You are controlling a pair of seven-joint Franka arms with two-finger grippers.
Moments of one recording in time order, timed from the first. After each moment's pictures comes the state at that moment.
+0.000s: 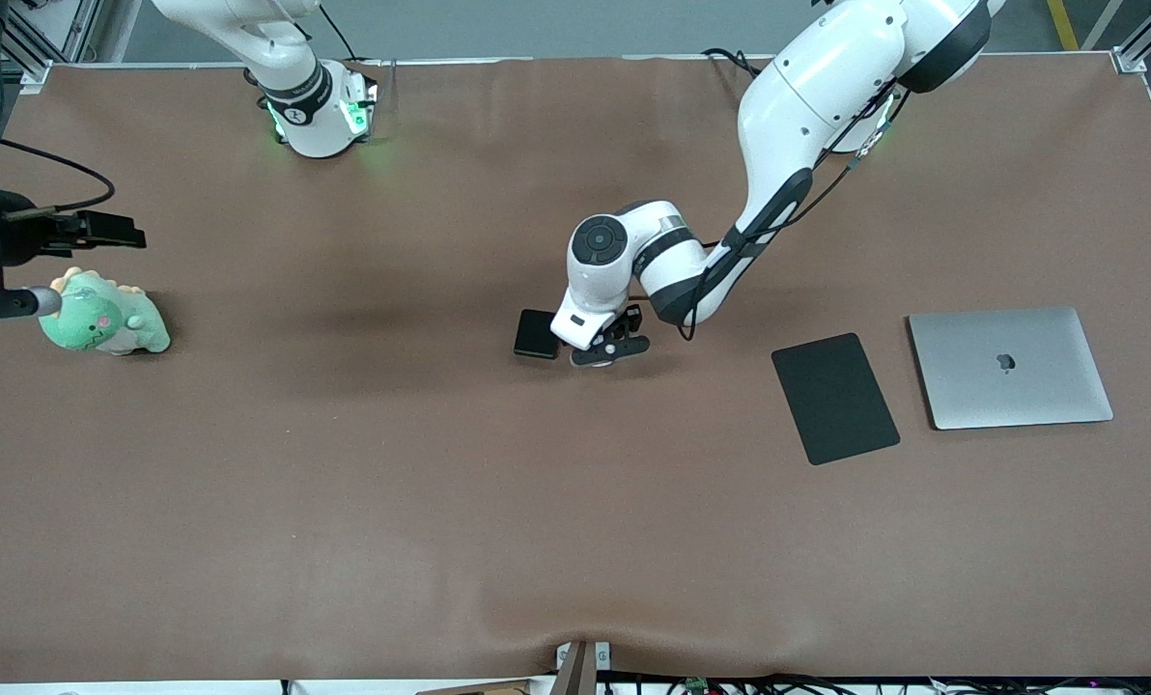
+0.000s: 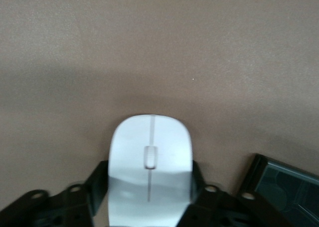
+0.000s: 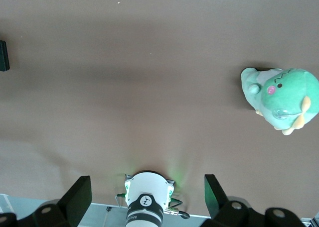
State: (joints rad) left arm -0.44 0.81 -0.45 -1.65 0.47 2.37 -1.30; right arm 0.08 0.16 -0.15 -1.48 0.04 1.25 -0.18
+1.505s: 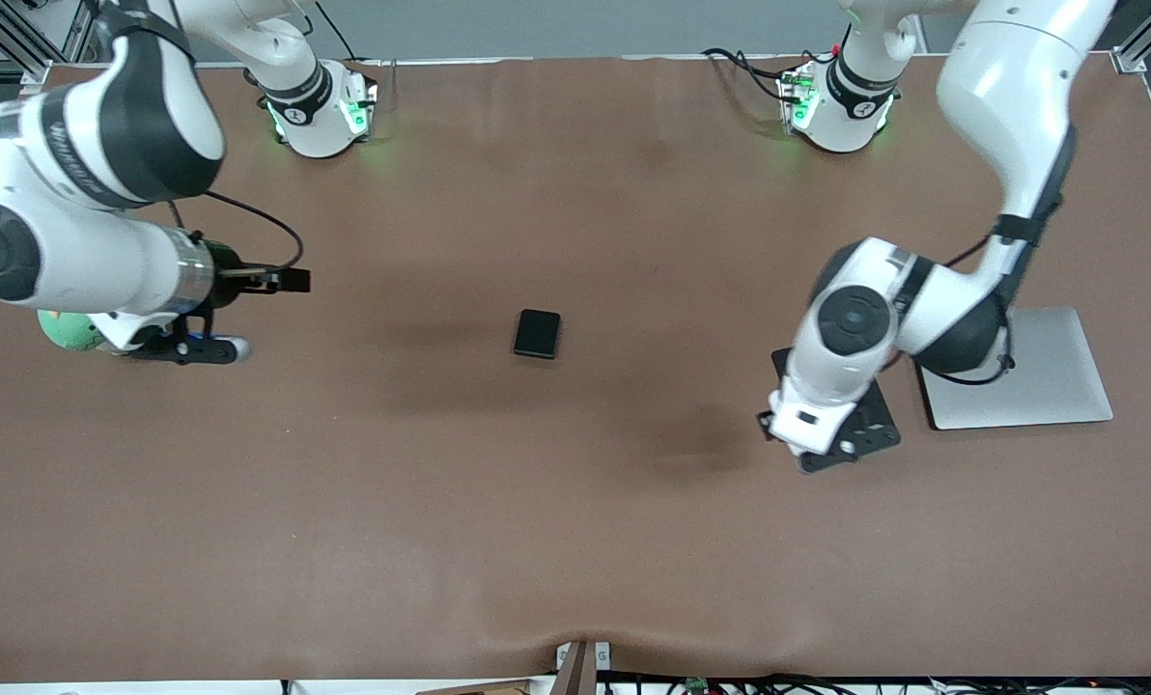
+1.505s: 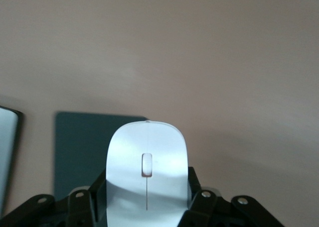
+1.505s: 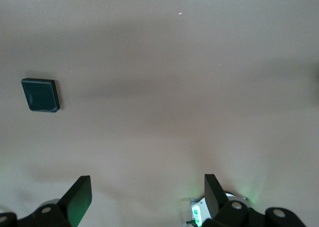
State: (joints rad) left arm 0.07 0.58 -0.46 -1.63 0.49 2.12 -0.85; right arm 0.34 0.22 -0.14 -1.61 0.17 1.48 0.27
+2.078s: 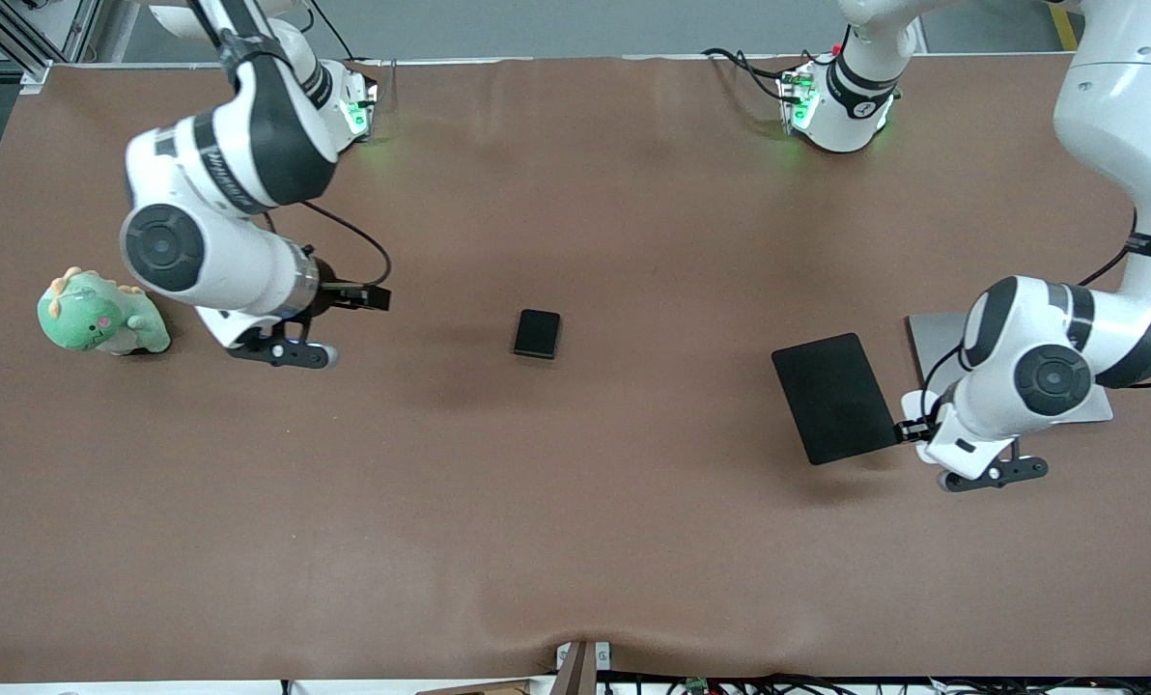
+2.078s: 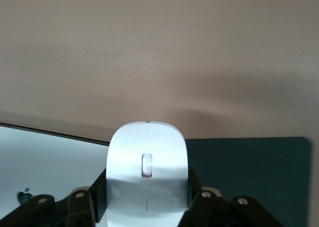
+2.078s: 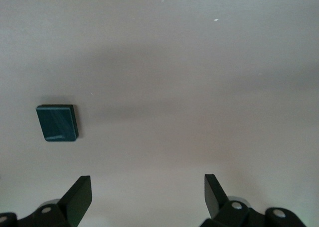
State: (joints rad) left arm 0.37 0.61 -0.47 -1.68 0.49 2.12 -0.46; right arm 0.49 0.22 -0.14 -1.78 0.18 1.76 0.45
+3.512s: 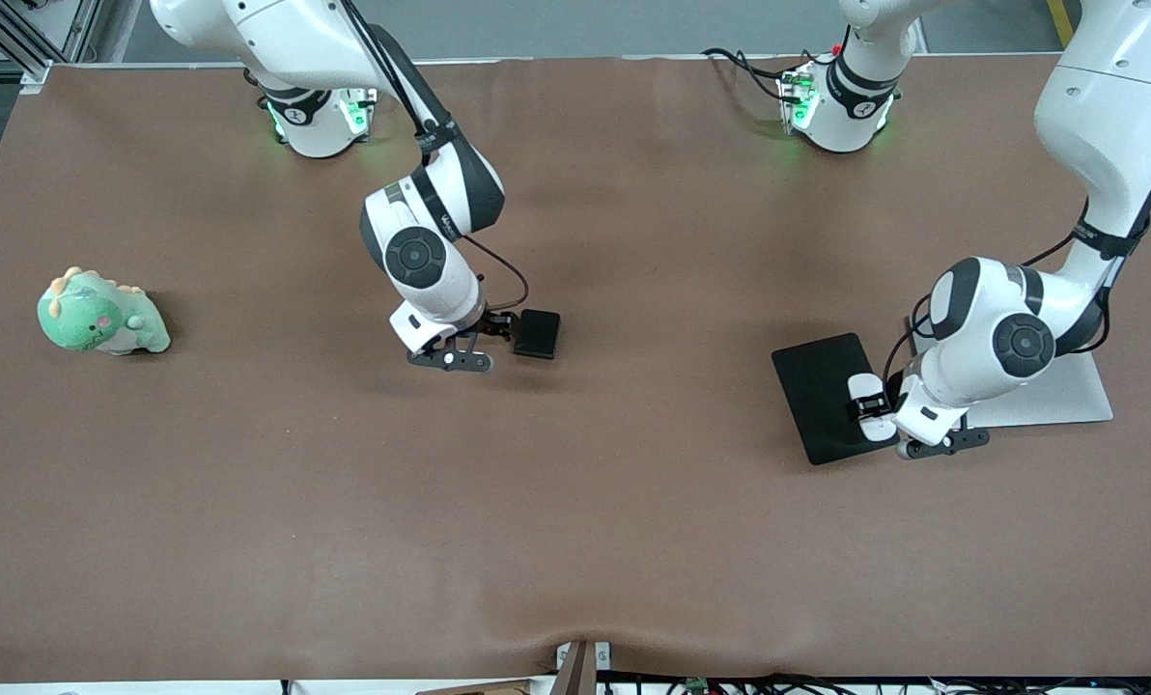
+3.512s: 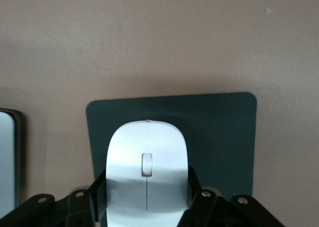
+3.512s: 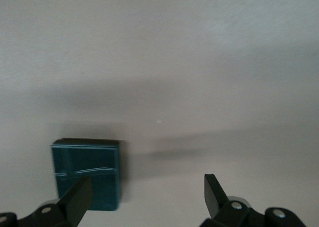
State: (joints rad) left arm 0.40 0.57 -0.50 -1.96 0.31 2.44 -0.45; right arm 0.76 0.49 -0.14 -1.92 0.28 2.35 0.58
